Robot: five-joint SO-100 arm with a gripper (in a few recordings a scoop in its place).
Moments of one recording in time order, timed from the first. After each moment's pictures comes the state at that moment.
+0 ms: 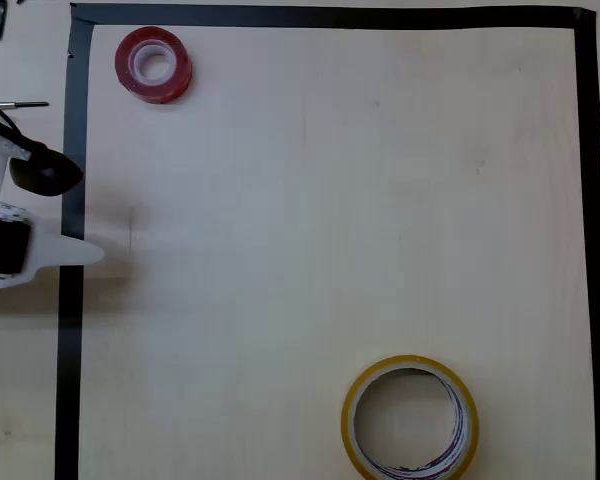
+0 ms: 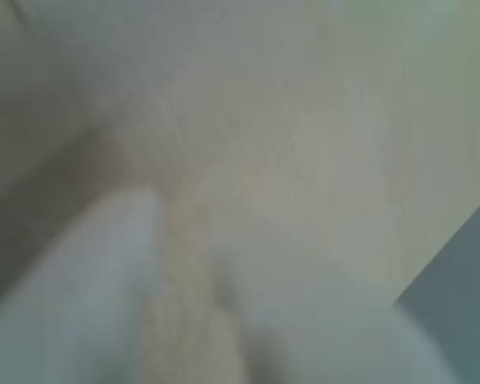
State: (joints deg) arm 1.7 190.3 172.3 67.5 12.4
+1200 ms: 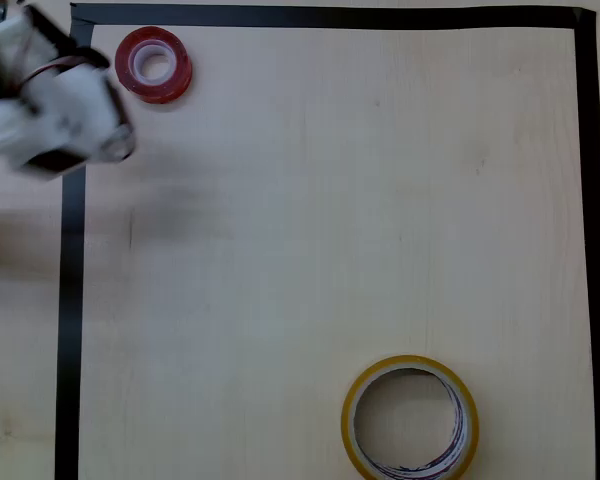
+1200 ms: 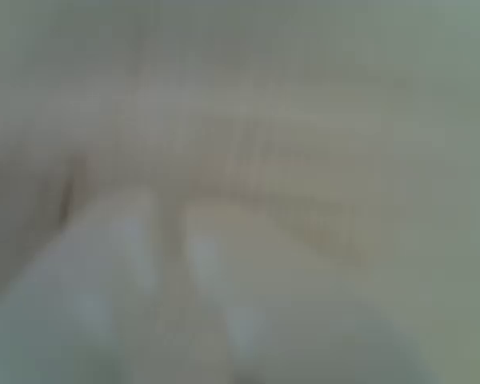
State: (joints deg) arm -24.5 105.9 120.5 67.4 0.8
